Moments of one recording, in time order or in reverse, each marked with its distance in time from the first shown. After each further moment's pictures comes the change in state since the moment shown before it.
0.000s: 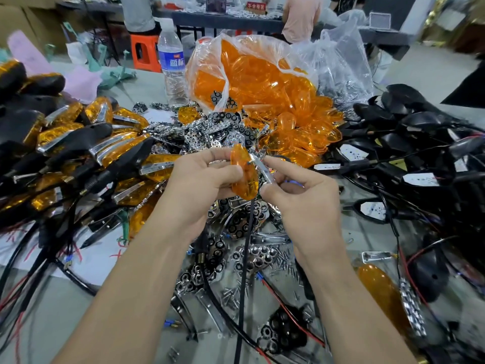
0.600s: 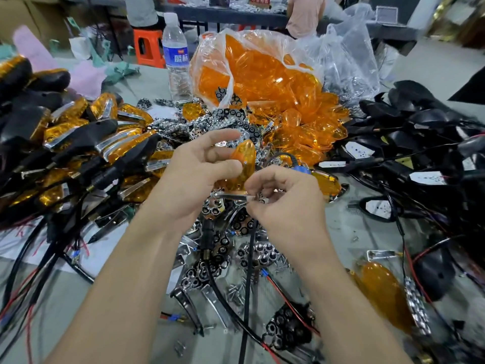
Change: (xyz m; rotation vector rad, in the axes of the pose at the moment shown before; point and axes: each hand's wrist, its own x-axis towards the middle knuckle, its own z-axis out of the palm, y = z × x) left_hand 0.011 0.001 -0.021 0.104 -0.112 0.121; right_hand -0.009 -0.004 0.011 -0.162 -0.163 -0.112
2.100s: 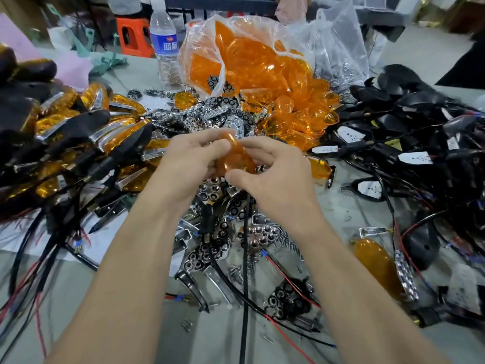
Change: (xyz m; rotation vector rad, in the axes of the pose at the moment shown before) left_hand 0.000 -0.002 -0.005 0.059 0.053 -0.092; right_hand 0.012 -0.008 0.002 -0.101 -0.009 -0.031
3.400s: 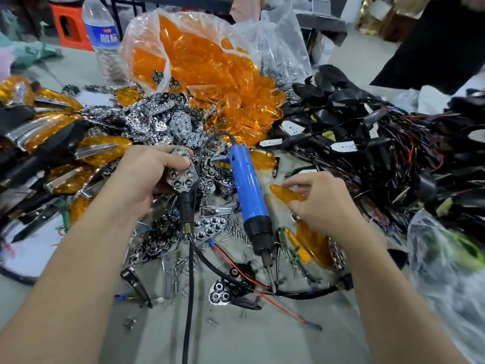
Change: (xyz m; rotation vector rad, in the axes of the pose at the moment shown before) left_hand 0.004 -0.013 0.024 0.051 0.100 -0.254; right_hand -0.042 0.059 -0.135 -0.625 -0.073 0.353
